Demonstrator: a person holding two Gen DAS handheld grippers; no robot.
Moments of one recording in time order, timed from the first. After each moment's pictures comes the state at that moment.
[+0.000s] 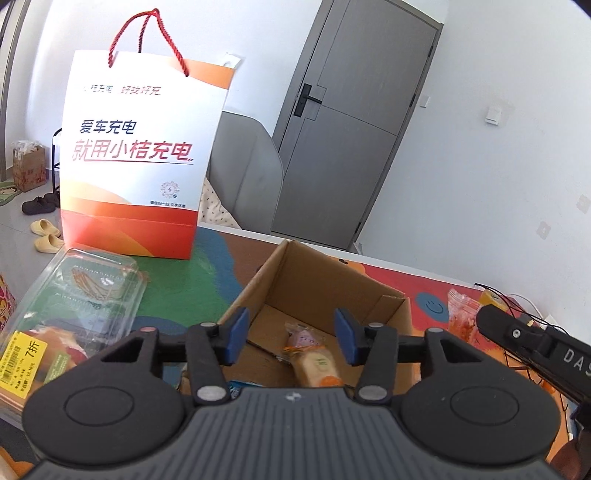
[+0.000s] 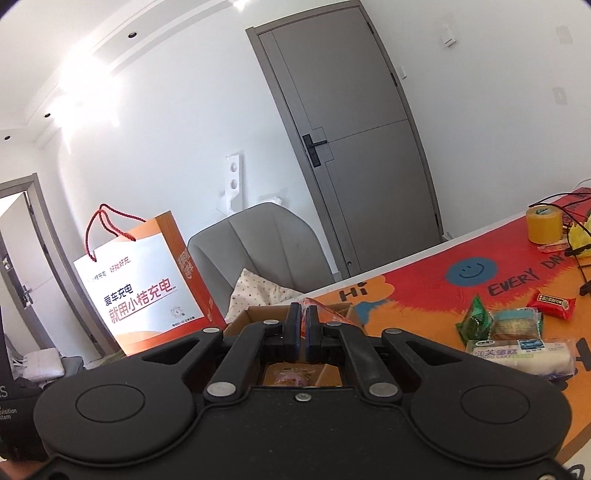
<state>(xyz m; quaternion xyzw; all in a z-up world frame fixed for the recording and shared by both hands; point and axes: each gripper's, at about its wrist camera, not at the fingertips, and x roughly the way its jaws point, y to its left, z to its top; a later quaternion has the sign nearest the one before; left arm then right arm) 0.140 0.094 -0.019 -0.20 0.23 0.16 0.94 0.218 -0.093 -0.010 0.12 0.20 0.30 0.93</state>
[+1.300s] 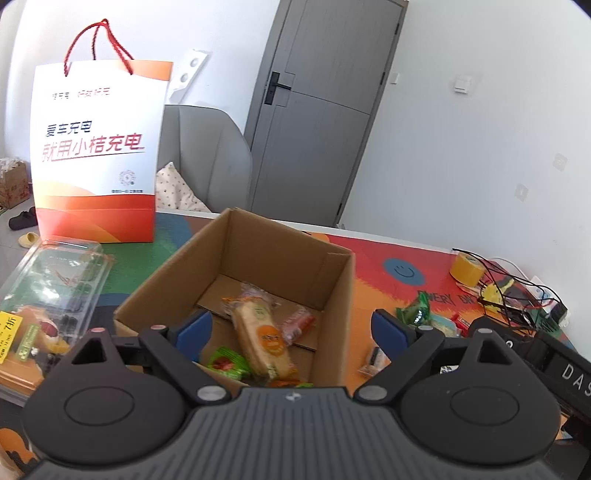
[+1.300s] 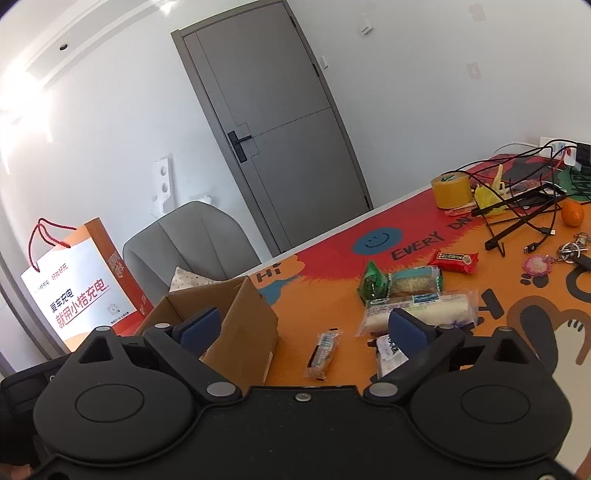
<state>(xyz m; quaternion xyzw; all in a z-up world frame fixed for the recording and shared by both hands) 0.142 0.027 -0.024 -0.16 0.25 0.13 0.95 0.202 -0.162 -0.035 0.15 0.24 0.18 0.94</state>
